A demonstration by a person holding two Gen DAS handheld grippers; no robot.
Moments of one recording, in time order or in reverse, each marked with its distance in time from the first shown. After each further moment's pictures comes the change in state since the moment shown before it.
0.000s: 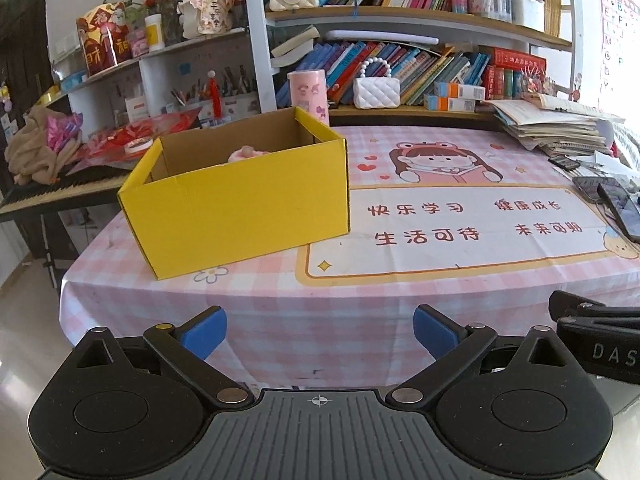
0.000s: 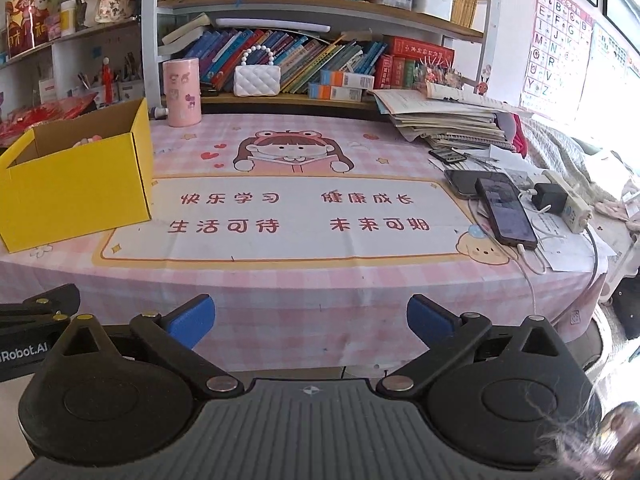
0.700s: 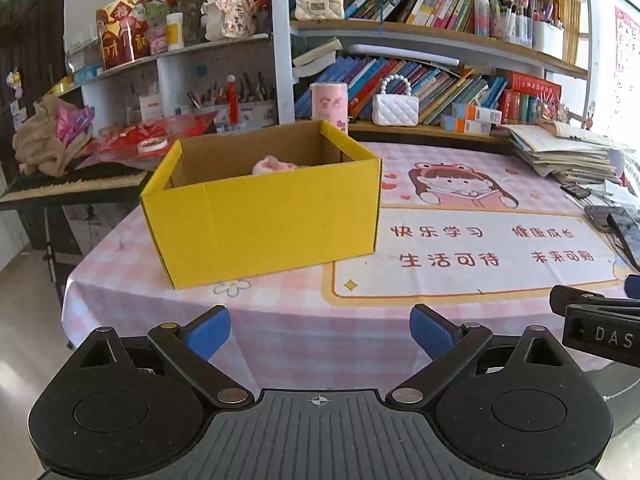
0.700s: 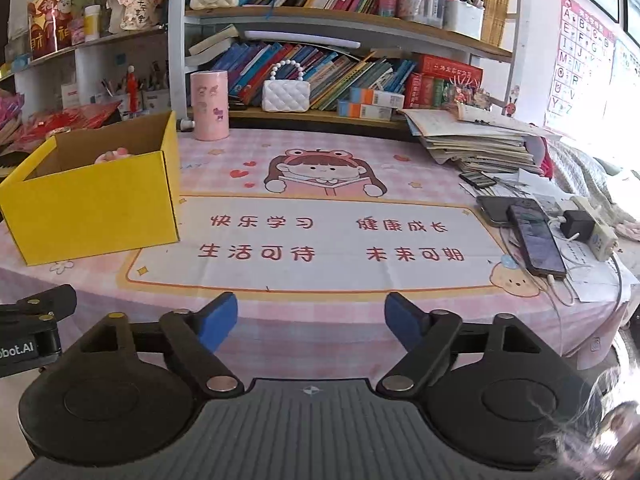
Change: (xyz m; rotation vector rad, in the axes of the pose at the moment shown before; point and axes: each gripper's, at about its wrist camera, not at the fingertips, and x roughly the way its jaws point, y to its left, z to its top) left arm 0.005 0.030 0.006 -0.063 -0.038 -0.001; right arm 0.008 0.019 0.017 -0.028 -0.046 0.053
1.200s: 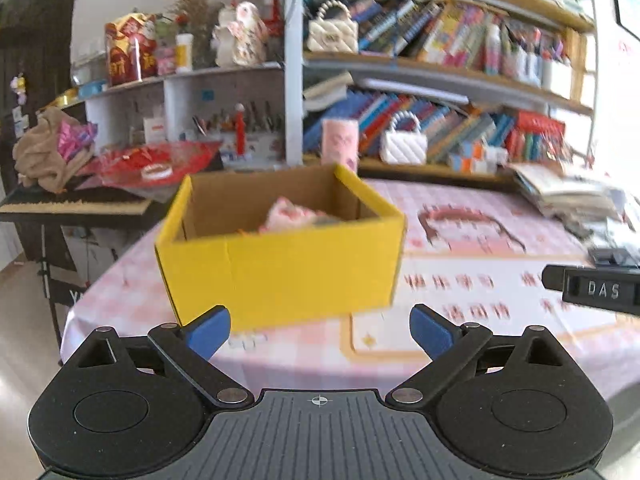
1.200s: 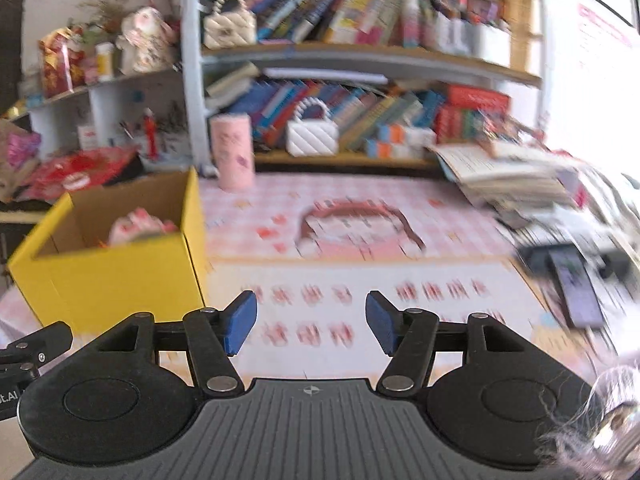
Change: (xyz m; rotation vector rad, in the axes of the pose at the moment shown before) left arm 0.006 0.028 0.026 -0.028 -0.079 -0.027; right arm 0.020 0.010 0.045 0.038 -0.054 0.067
